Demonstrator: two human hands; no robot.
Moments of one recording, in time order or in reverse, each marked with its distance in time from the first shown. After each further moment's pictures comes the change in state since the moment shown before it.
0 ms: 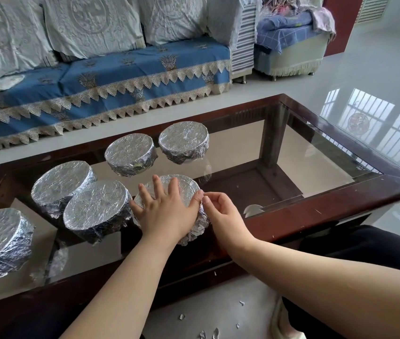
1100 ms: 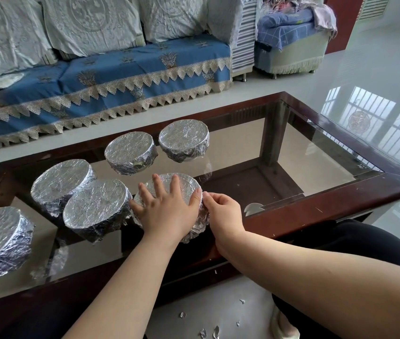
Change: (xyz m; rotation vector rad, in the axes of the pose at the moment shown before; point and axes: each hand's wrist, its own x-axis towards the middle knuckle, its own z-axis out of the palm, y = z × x) left_hand -0.001 0.002 0.000 0.014 0.003 -0.014; right_hand 0.006 -0.012 0.017 0.121 0.244 0.219
